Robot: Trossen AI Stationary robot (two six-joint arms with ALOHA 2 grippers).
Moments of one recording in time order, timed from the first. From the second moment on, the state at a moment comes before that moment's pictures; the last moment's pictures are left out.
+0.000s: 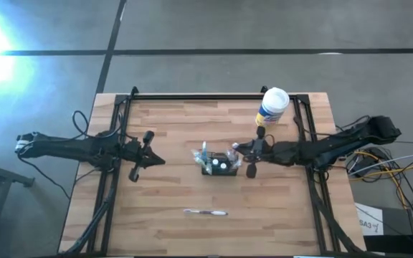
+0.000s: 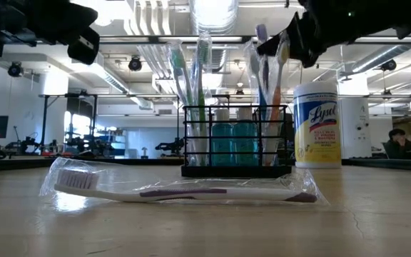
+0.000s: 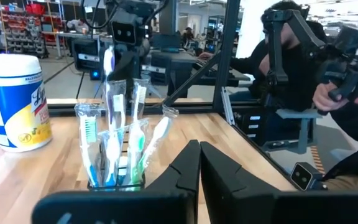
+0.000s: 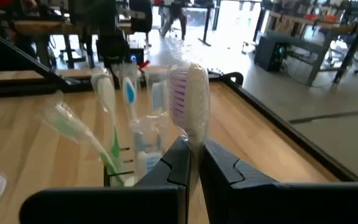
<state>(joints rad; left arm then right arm) -0.02 0.48 0.25 0.25 0.23 -0.08 0.18 1.17 0.50 0.47 0.48 0.06</state>
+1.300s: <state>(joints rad) -0.02 0.48 0.26 0.25 0.28 -0.21 0.21 1.17 0.51 0.33 0.56 0.28</state>
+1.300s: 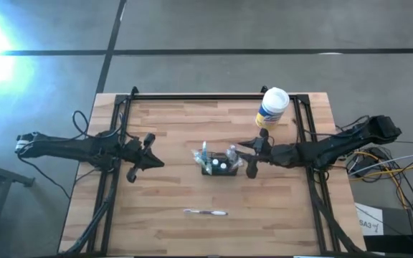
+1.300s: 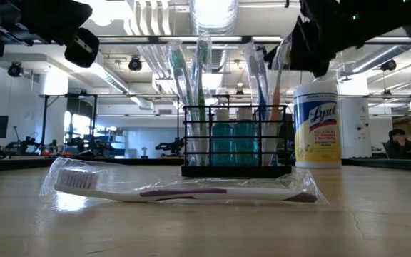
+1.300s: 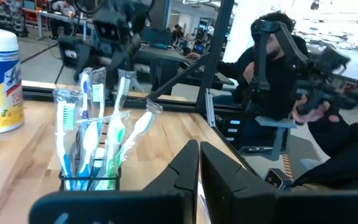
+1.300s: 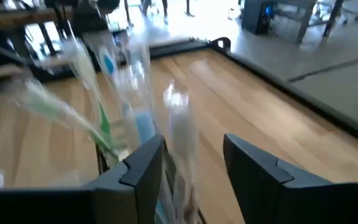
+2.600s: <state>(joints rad) -0.02 0.48 0.26 0.26 0.29 0.09 0.58 2.03 1.60 -0.67 0.35 0.58</state>
